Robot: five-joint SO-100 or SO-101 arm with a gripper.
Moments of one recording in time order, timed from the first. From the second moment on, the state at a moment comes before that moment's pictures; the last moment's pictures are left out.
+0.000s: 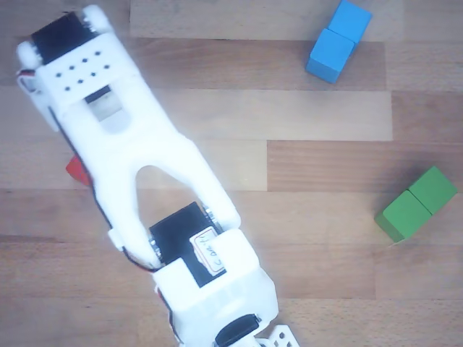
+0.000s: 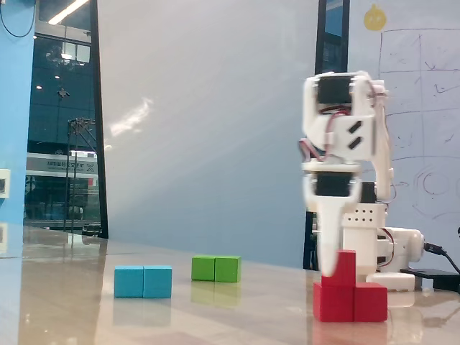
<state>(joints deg) -32.3 77.3 86.7 87.9 -11.7</state>
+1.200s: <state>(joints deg) 5.3 113.3 119.6 73.0 -11.5</state>
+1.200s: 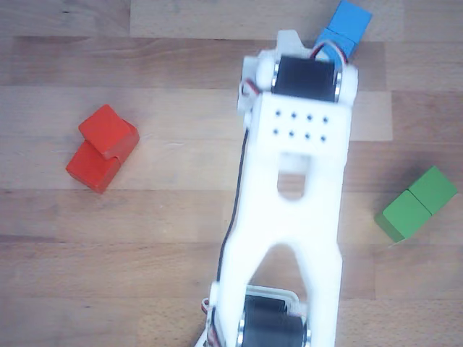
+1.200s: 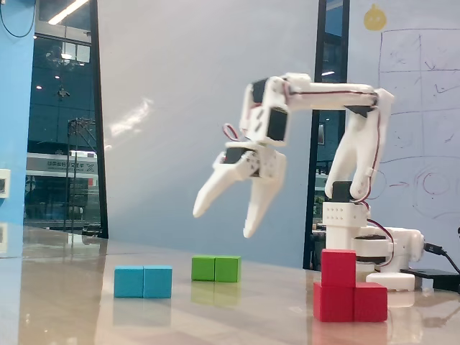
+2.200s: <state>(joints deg) 5.2 170.3 170.8 59.3 -11.5</state>
